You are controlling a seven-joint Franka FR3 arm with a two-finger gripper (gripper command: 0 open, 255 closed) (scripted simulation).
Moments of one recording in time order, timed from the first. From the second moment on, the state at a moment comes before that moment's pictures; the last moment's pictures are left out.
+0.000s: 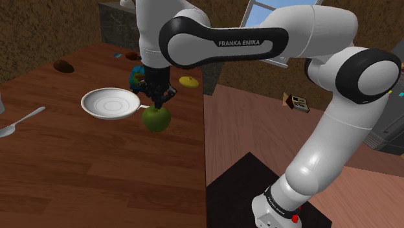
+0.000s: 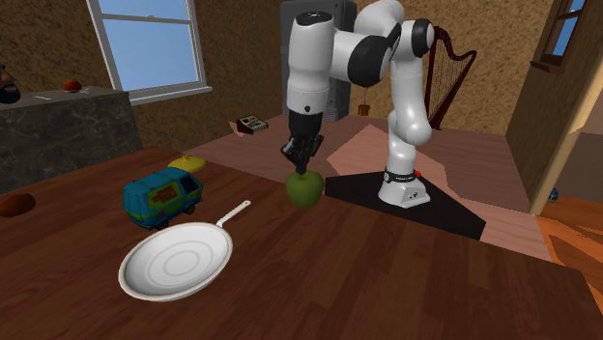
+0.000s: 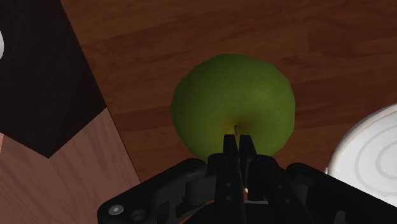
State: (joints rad) arm -0.21 0.20 0.89 -1.71 -0.32 1.75 1.74
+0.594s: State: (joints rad) arm -0.20 0.20 0.90 -1.59 -0.31 1.63 1.72
